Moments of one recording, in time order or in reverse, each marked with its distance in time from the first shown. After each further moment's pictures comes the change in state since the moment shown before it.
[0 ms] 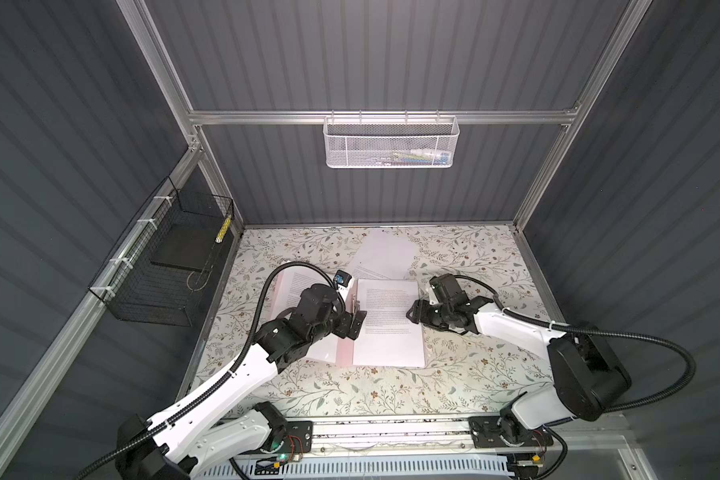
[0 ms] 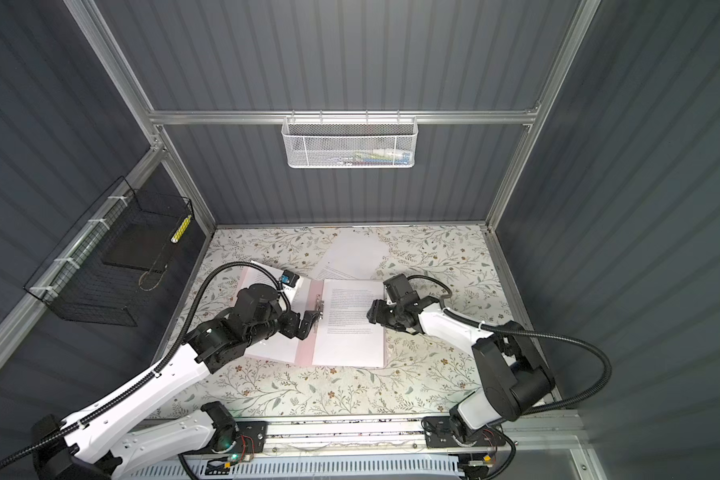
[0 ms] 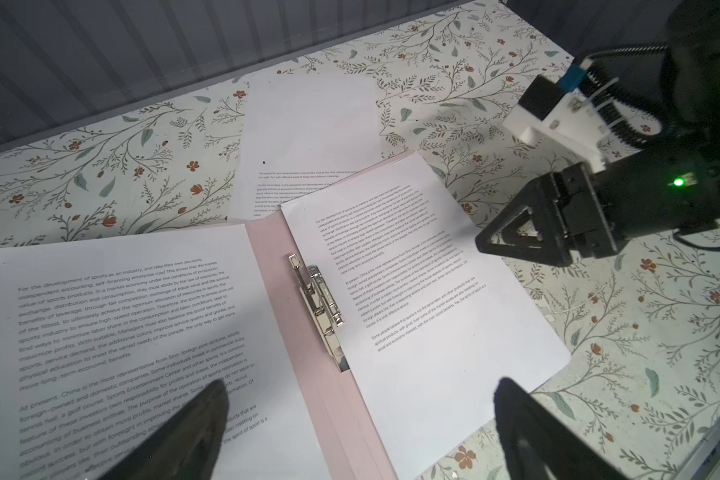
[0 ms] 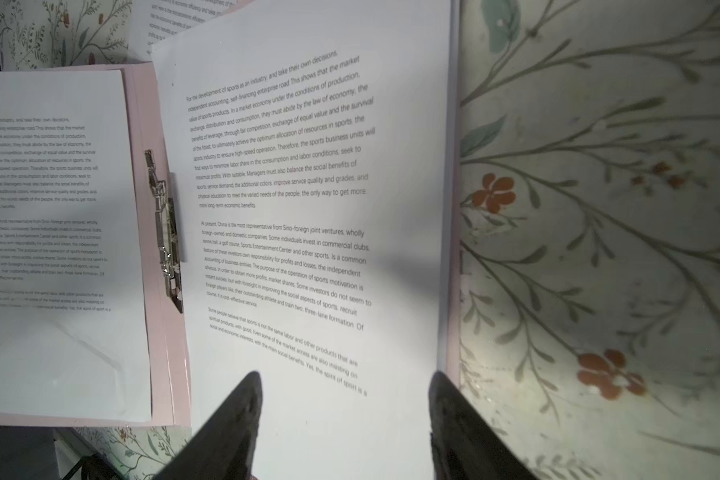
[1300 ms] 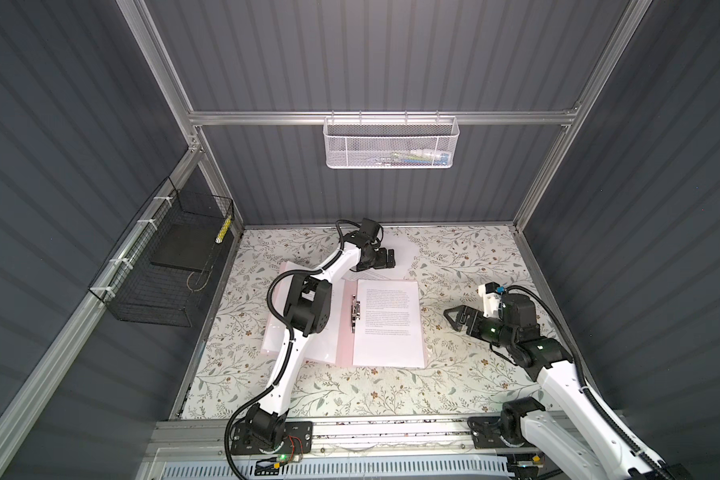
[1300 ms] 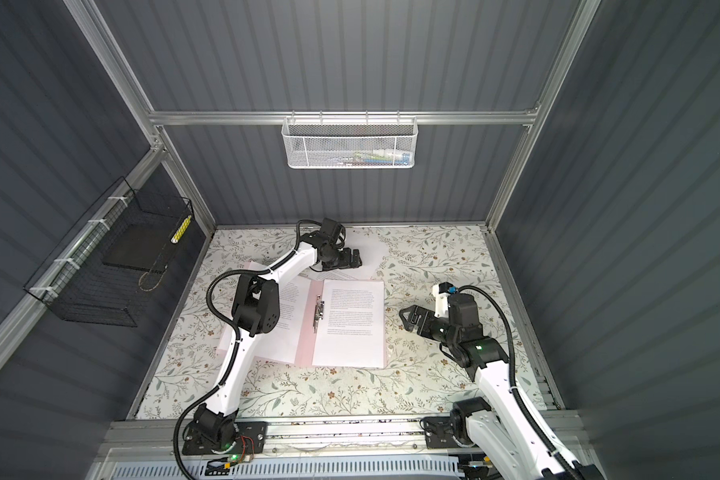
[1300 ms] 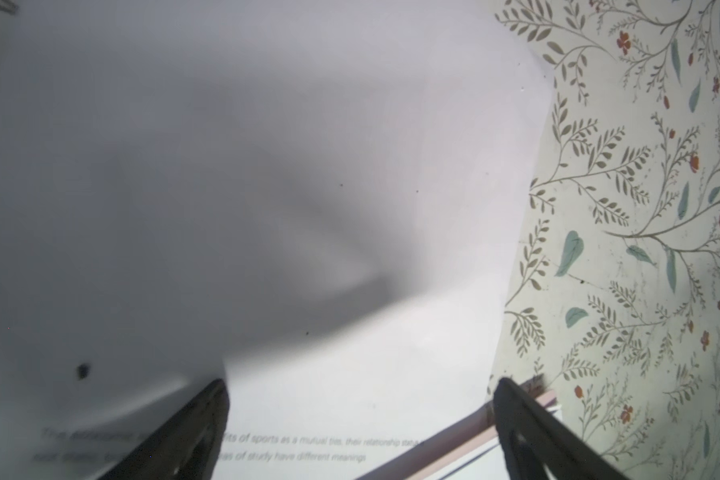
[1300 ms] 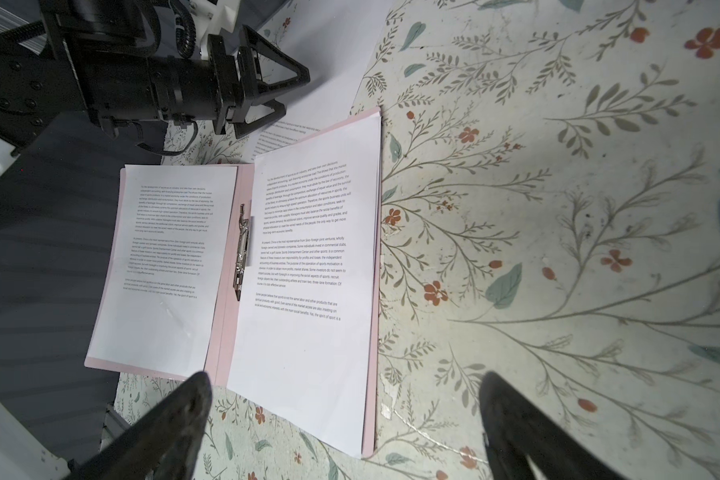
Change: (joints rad) left arm 0.258 1.516 1.387 -0.226 0.367 -0.266; right arm -0.340 -0.655 -0.273 -0.104 -0.193 -0.162
